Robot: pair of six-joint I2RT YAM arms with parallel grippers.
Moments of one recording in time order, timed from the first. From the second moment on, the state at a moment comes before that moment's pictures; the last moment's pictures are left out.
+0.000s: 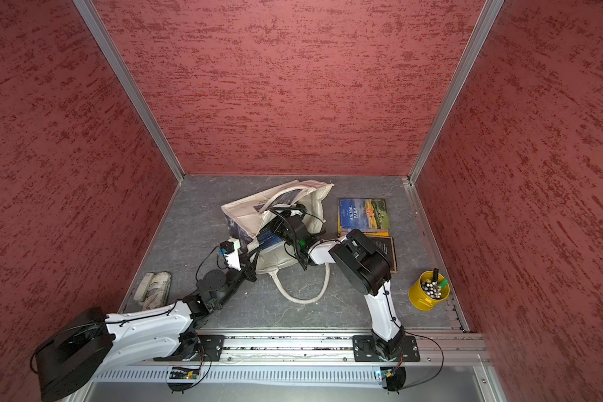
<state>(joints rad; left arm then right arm) -0.85 1.04 0.14 0.81 -0.36 -0.43 0.74 2.06 1.08 0.68 0.01 1.14</state>
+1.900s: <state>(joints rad) -0.85 1.02 0.15 0.75 -0.35 -0.44 0.77 1.92 0.81 0.86 0.16 1.22</state>
